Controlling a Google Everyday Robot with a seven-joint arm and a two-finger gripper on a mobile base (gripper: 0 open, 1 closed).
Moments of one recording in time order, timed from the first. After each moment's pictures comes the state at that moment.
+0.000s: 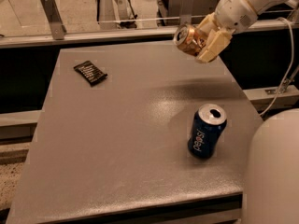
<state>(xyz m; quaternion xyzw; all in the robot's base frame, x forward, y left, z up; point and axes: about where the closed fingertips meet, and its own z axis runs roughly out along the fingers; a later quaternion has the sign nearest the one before) 0.631 -0.151 0.947 -0.70 0.62 0.18 0.30</state>
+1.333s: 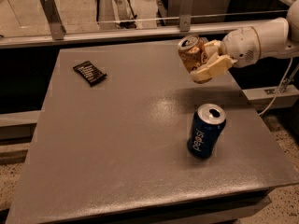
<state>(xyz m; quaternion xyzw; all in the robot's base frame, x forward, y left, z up) 0.588 -0.139 0.922 -0.57 0.60 0.37 0.42</state>
